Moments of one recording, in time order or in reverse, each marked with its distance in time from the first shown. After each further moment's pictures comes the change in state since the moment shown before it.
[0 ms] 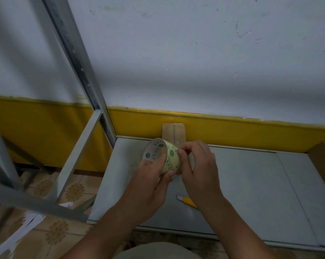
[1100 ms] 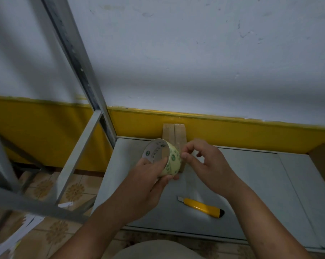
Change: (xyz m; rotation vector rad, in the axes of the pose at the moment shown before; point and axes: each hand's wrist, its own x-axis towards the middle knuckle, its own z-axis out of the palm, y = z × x) left_hand 0.007 0.002 -0.026 0.056 -0.106 0.204; right_hand 0.035 0.019 -0.034 0.207 -0.444 0.030
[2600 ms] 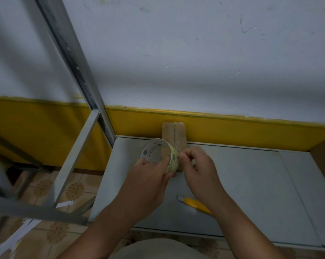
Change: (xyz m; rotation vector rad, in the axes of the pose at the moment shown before) left_hand 0.010 -0.011 0.021 0.258 -0.001 -0.057; right_hand -0.007 -0.002 0.042 0.010 0.198 0.305
